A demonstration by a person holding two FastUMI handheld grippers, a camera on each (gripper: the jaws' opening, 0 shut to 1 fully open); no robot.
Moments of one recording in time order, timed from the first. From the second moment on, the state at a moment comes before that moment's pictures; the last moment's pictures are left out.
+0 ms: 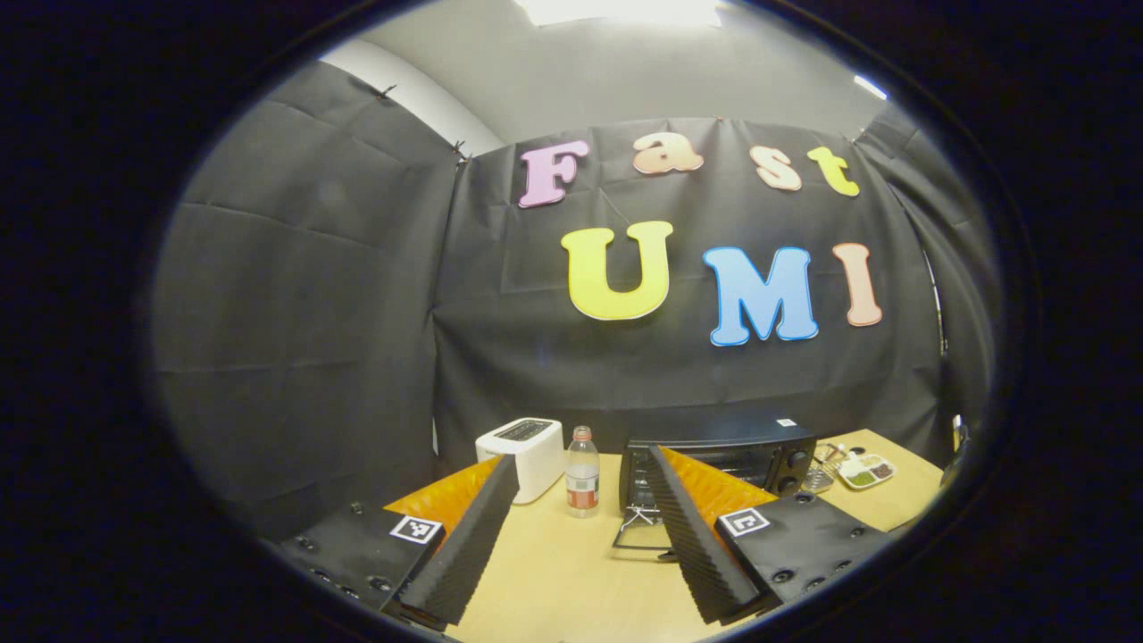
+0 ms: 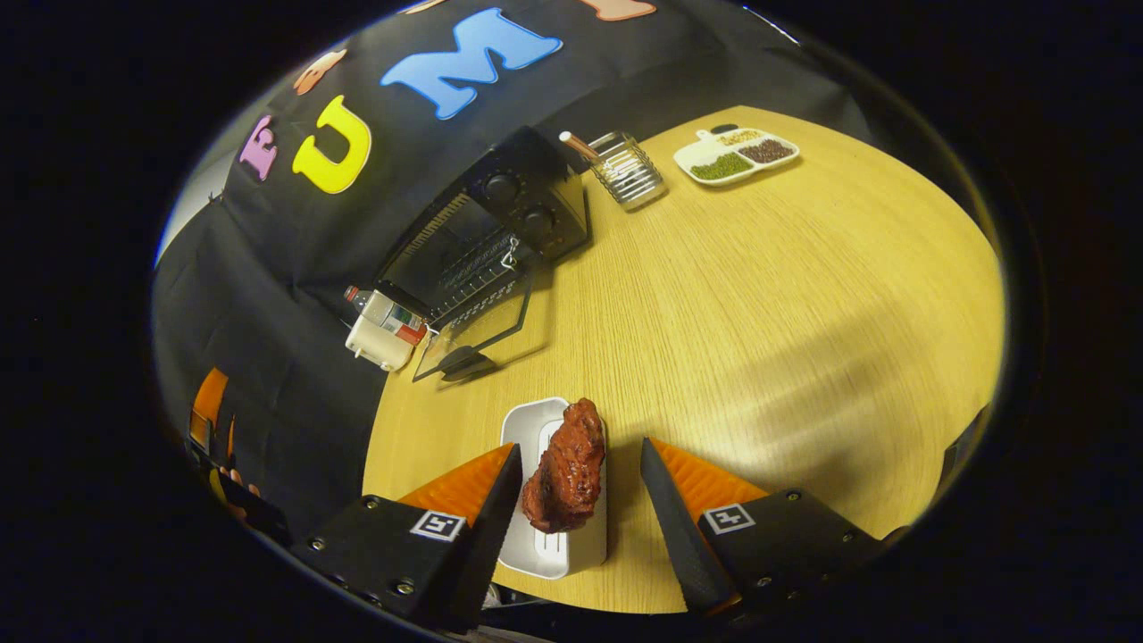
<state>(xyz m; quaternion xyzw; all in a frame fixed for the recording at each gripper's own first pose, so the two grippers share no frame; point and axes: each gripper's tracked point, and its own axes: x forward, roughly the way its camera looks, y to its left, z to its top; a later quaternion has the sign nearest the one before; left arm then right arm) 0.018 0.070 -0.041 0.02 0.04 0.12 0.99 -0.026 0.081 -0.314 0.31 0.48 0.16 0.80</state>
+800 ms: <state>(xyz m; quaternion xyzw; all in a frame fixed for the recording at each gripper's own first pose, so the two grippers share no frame) 0.021 0.083 -0.044 0.00 0.03 0.13 0.99 0.001 0.102 -0.260 0.37 0.46 0.17 0.79</state>
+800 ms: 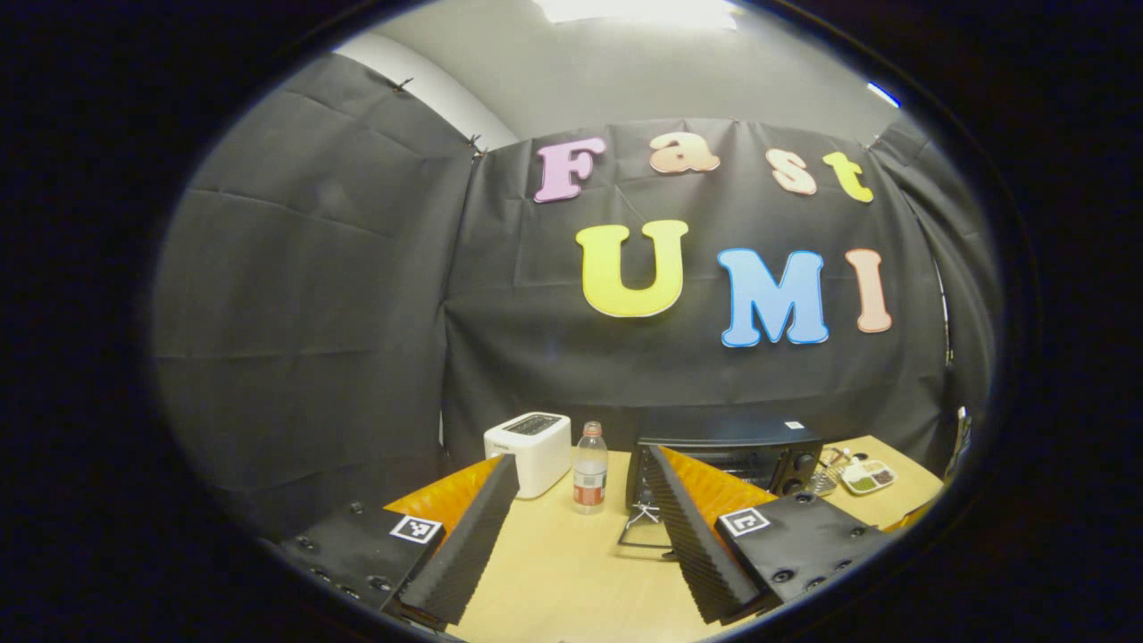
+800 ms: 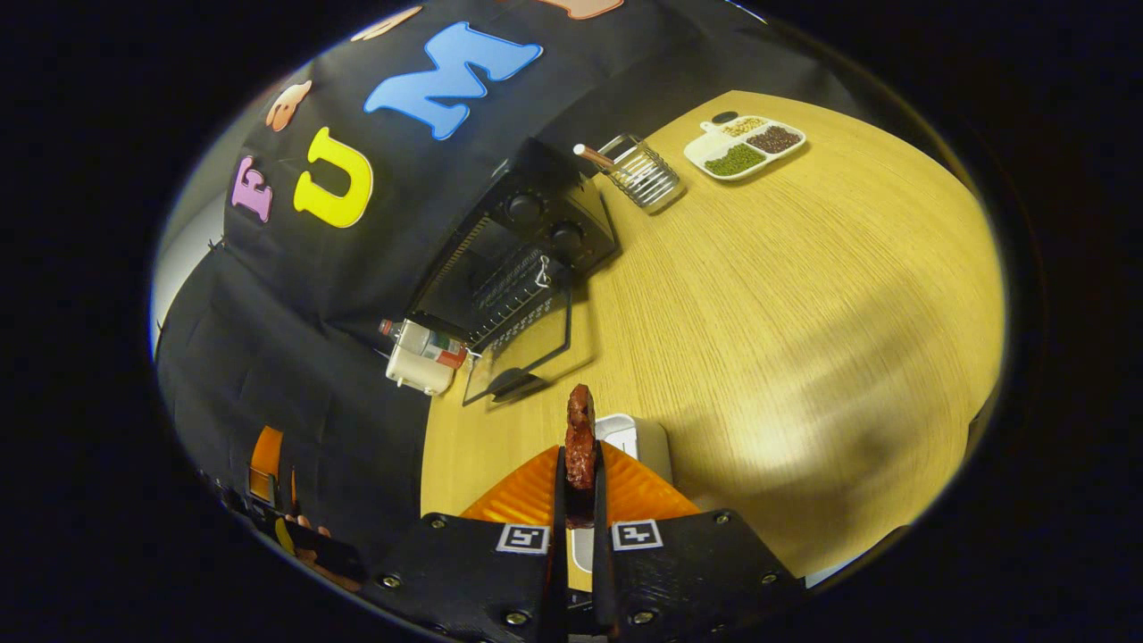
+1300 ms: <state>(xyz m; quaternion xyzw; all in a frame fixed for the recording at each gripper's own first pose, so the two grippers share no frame) 0.052 0.114 -0.057 -0.02 0.04 0.11 0.99 0.073 0.166 -0.214 0.39 0.41 0.18 0.80</state>
